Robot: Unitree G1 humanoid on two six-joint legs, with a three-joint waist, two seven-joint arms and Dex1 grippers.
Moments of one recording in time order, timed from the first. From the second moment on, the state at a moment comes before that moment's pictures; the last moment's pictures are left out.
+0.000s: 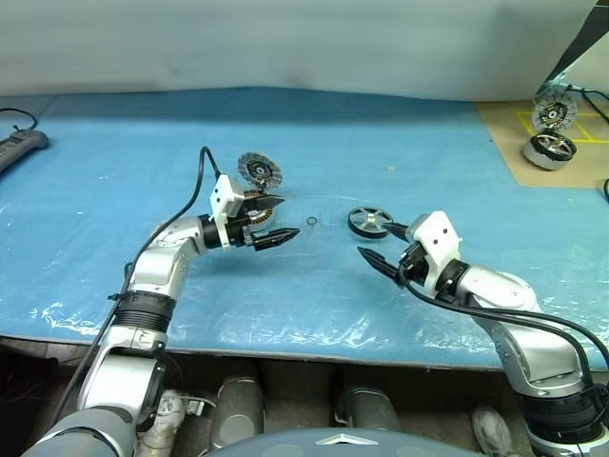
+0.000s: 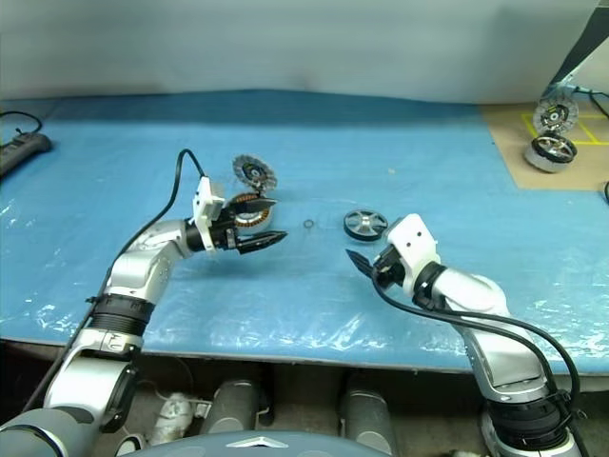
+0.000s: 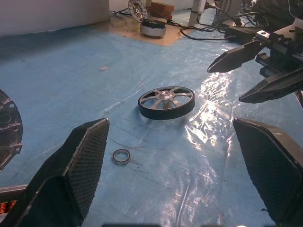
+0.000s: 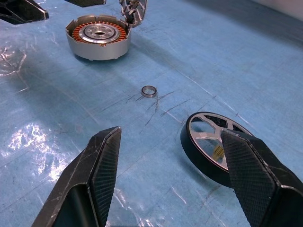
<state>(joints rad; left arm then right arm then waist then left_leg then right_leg) -0.55 0.37 -0.03 0.32 -0.38 0.16 -1.15 -0.07 -0.56 0.00 -0.53 0.25 0.62 0.58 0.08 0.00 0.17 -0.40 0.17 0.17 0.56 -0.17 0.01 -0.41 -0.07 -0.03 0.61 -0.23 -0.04</state>
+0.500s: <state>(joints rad) -0.55 0.38 -0.03 0.32 -0.38 0.16 -1.15 -0.08 -0.55 0.01 -0.52 0.24 0.61 0.58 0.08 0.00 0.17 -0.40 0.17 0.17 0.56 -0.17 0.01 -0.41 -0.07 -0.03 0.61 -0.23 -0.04</state>
